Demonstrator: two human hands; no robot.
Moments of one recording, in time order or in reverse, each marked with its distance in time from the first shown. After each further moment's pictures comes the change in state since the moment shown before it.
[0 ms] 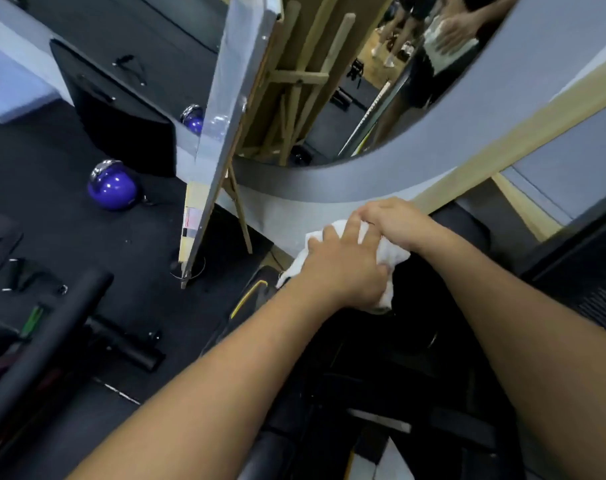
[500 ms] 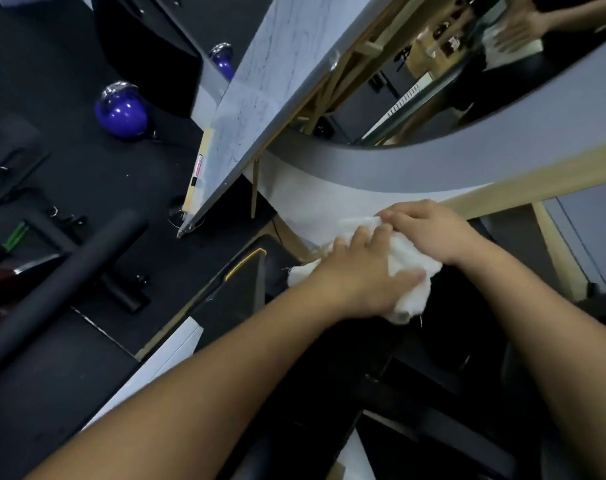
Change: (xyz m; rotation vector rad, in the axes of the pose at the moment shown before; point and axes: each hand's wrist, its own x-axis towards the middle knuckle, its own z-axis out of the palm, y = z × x) left_hand -0.023 -0.056 0.014 -0.569 -0.099 -0.092; right_hand 0.004 -0.036 0.019 -0.234 -0.039 -0.103
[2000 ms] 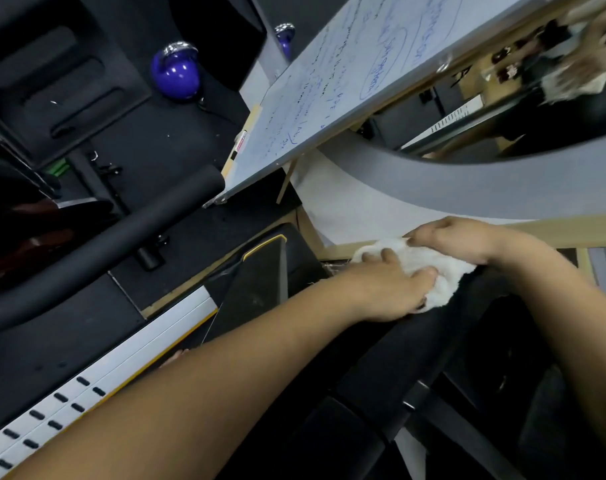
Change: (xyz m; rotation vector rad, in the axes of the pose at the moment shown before) left_hand -0.021 -0.038 -0.003 -0.257 -0.100 -0.185; right_hand 0.017 -0.061 0.005 -0.311 -0.415 0.141
